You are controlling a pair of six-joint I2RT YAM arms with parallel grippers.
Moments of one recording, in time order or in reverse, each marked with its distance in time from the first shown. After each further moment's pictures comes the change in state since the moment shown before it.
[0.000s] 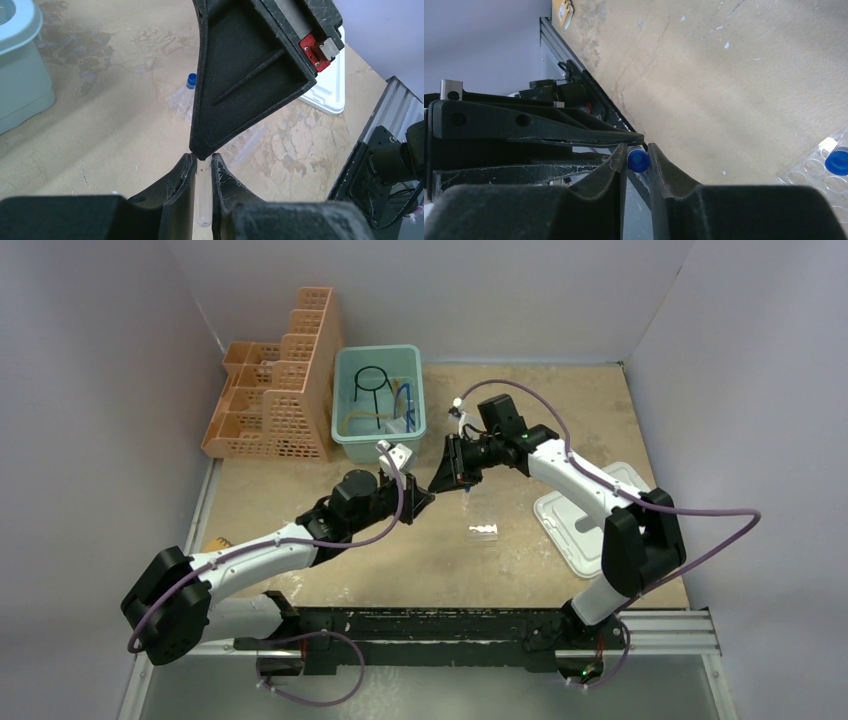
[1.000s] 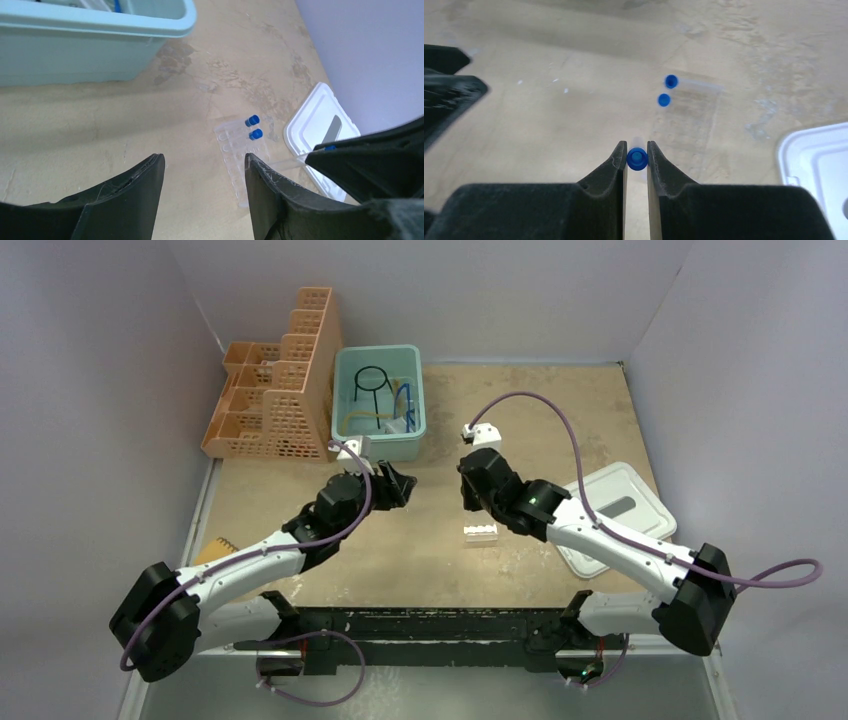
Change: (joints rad) left arm 0.049 -0.092 -0.076 0.004 -0.299 -0.327; right arm 0.356 -0.357 -0.208 0.014 1.101 -0.050
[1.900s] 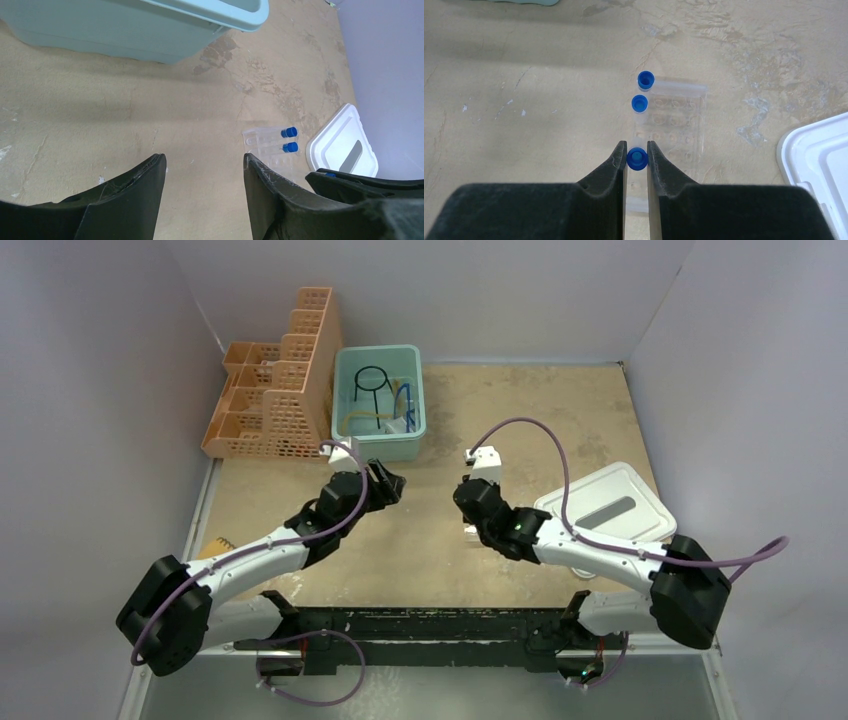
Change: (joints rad) left arm 0.065 0.050 -0.017 -0.061 -0.069 -0.158; right arm 0.092 0.021 -0.275 0.310 0.298 0.032
